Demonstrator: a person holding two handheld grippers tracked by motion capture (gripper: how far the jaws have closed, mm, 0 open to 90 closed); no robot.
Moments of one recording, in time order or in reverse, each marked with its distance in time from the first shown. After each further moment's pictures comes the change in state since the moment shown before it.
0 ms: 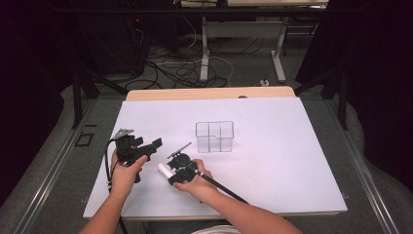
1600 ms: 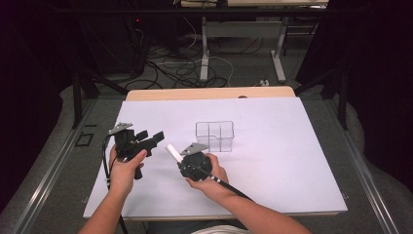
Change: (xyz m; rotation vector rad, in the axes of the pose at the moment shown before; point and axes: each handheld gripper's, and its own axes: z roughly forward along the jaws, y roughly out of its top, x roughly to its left) left arm -0.026 0.026 -0.020 -0.045 -0.085 0.007; right arm -0.013 -0.017 -0.048 -0.390 -0.179 -0.178
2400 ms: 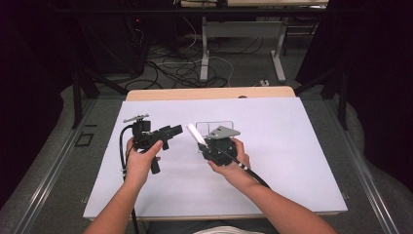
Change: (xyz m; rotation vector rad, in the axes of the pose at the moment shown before) left arm -0.042 0.013 0.032 0.066 -0.193 -0.126; right arm -0.056 0.012 -0.052 -0.143 -0.083 0.037
